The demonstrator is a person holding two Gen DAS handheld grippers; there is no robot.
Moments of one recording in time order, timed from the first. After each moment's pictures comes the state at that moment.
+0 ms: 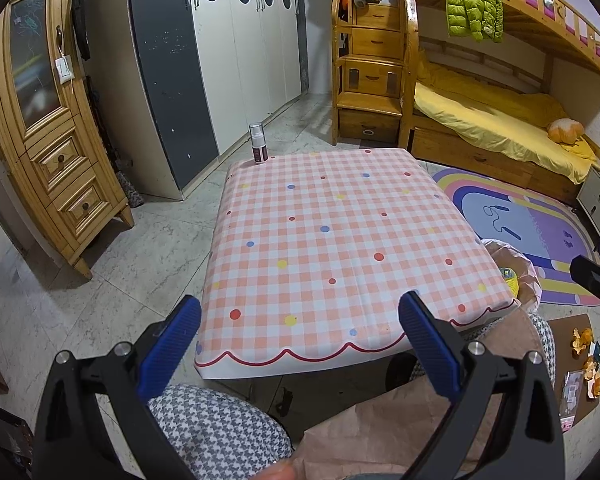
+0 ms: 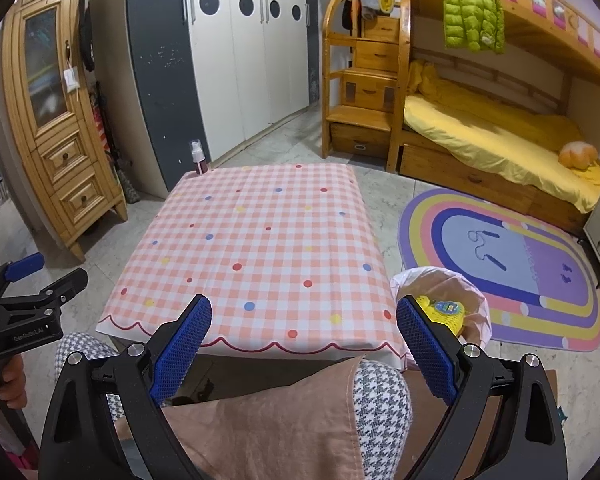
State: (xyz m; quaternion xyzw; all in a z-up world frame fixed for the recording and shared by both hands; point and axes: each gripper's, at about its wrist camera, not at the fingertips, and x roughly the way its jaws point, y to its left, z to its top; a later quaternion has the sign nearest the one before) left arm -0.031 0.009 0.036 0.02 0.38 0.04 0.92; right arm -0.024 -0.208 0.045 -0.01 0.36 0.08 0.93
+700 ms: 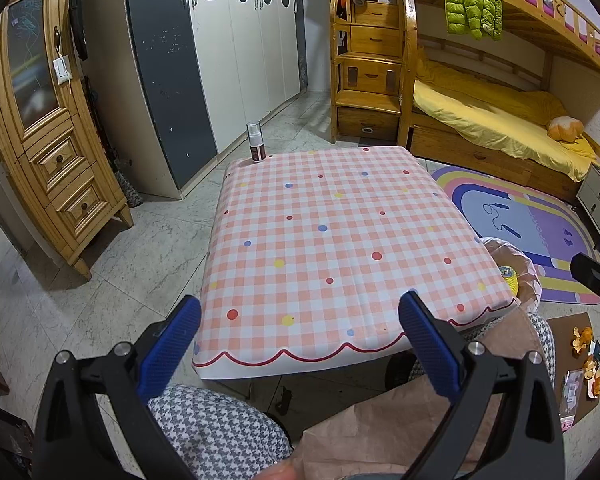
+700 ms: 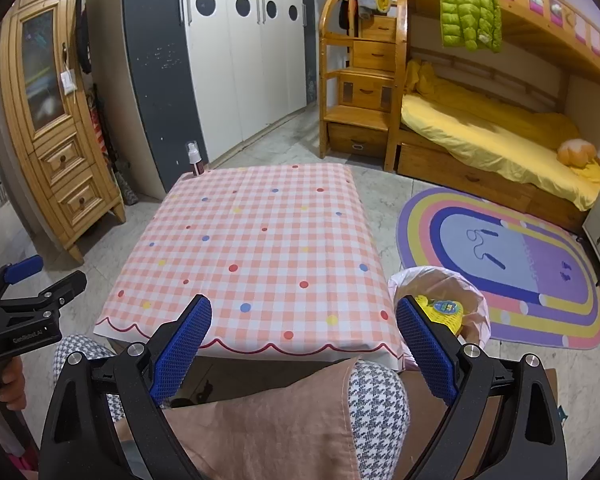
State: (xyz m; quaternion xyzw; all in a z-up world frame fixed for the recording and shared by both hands) left arm -0.030 0.007 0.036 0.02 0.38 0.04 0.92; right arm -0.022 -0.211 0.044 0.00 0.36 0.08 0.93
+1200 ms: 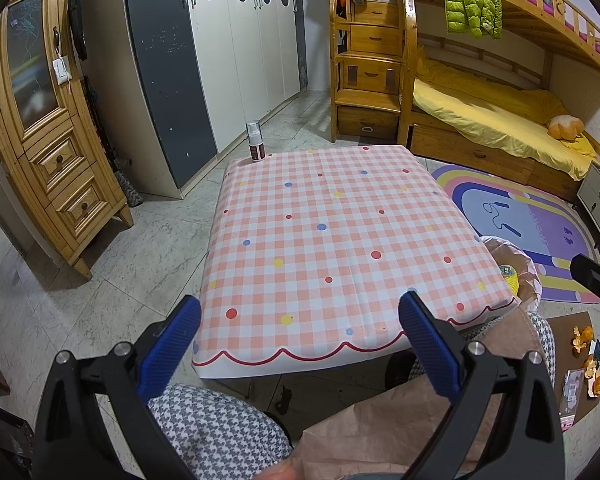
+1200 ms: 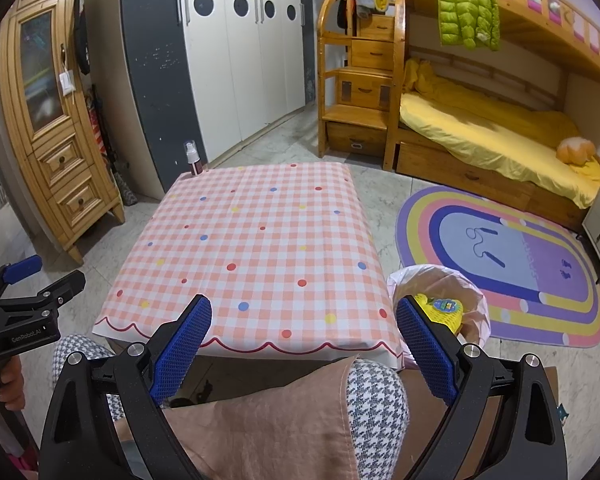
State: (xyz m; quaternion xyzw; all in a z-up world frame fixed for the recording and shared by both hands) left arm -0.030 0.006 0.035 0.02 0.38 0.04 0.92; right arm -0.022 -0.213 0.044 0.00 0.36 0.08 0.93
